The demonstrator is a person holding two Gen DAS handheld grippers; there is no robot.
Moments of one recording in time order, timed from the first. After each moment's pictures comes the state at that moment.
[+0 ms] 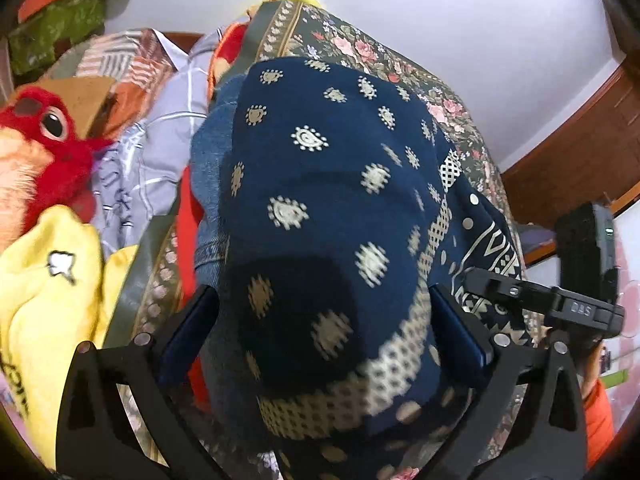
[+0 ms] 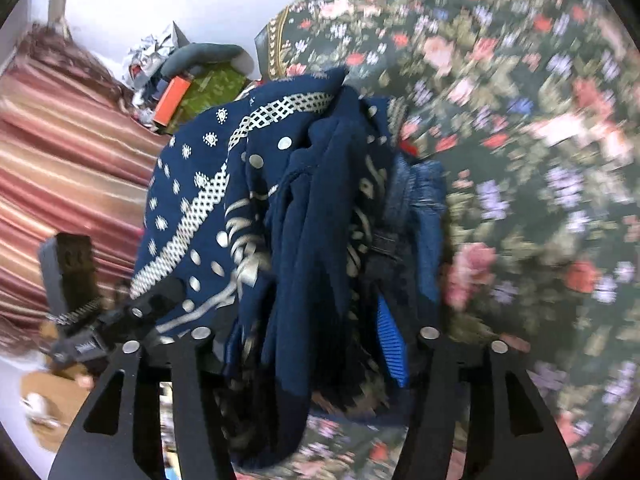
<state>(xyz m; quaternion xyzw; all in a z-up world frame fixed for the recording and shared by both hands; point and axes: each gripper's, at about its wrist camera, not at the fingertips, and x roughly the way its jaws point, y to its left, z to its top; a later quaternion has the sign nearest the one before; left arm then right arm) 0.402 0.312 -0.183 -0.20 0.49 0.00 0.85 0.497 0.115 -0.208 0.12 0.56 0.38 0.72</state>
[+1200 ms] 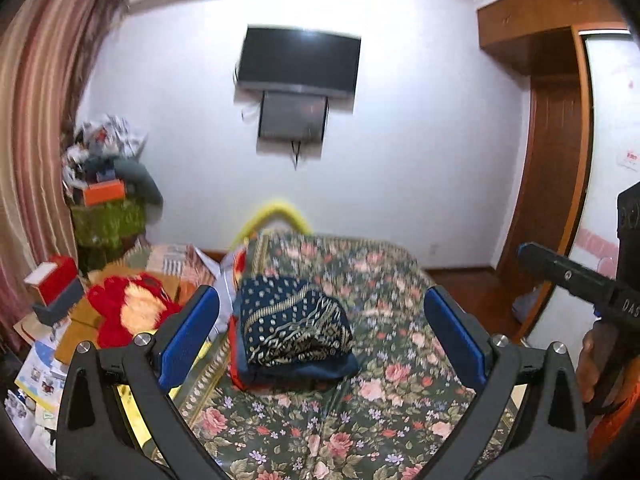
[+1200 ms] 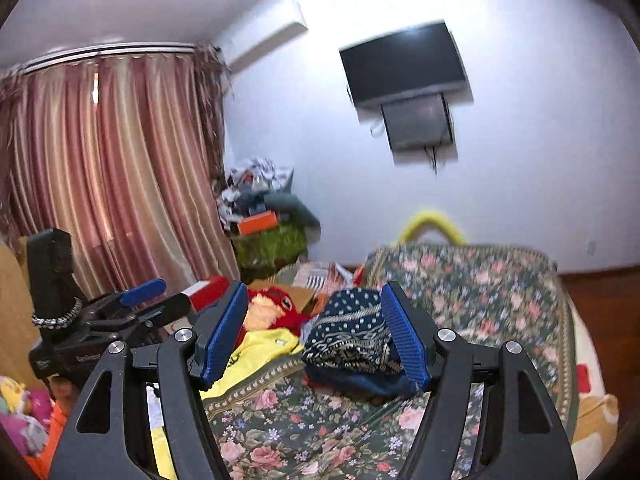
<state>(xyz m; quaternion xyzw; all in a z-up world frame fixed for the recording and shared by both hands) 0.085 0.156 0.061 -0.06 0.14 0.05 0.99 0.195 -0.008 0.041 0.05 0.14 0.42 0.90</state>
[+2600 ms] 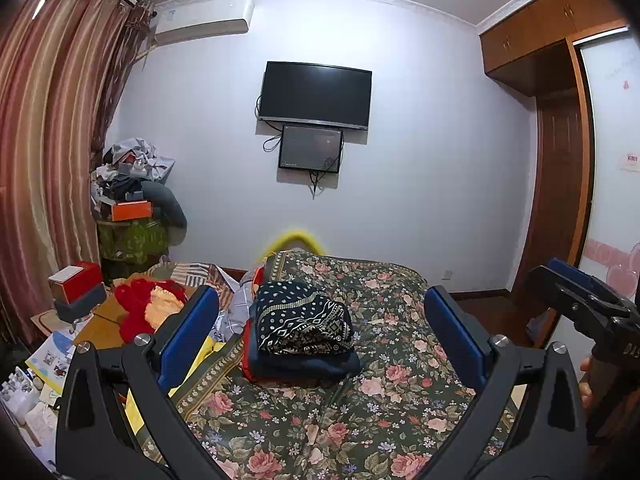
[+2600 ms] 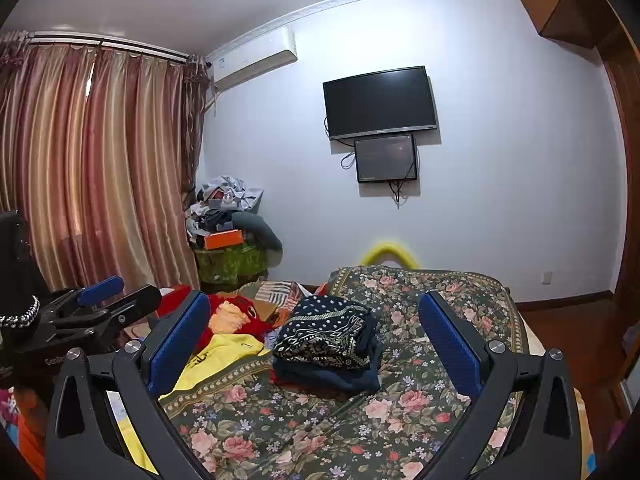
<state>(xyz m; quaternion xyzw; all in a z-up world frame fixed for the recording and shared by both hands) 0.013 0.122 0.034 -0.06 0.09 0.09 0.99 0.133 -0.025 0.028 0.02 0.09 0.35 0.93</state>
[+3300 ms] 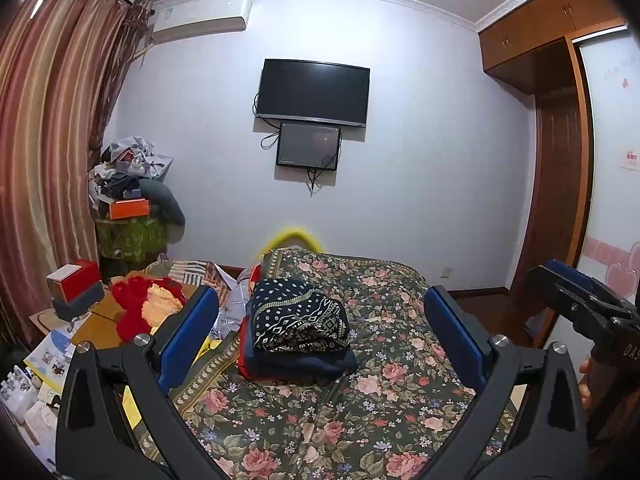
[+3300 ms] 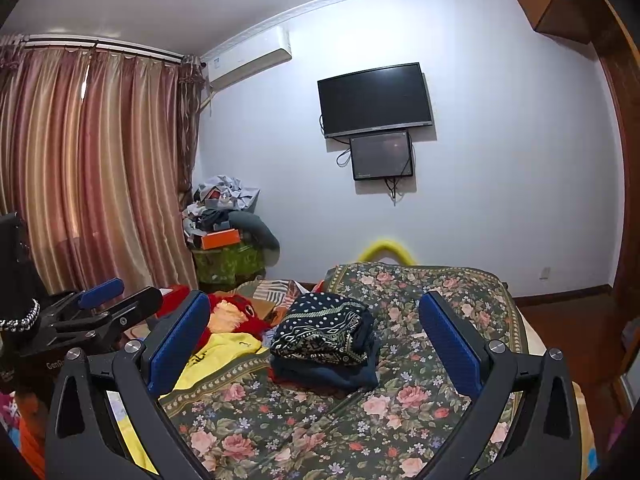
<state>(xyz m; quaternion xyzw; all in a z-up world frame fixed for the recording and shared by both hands) 0.018 0.125 0.034 -0.06 0.10 0.09 0.99 0.132 -0.028 0.030 0.03 0.09 0.34 0.93</state>
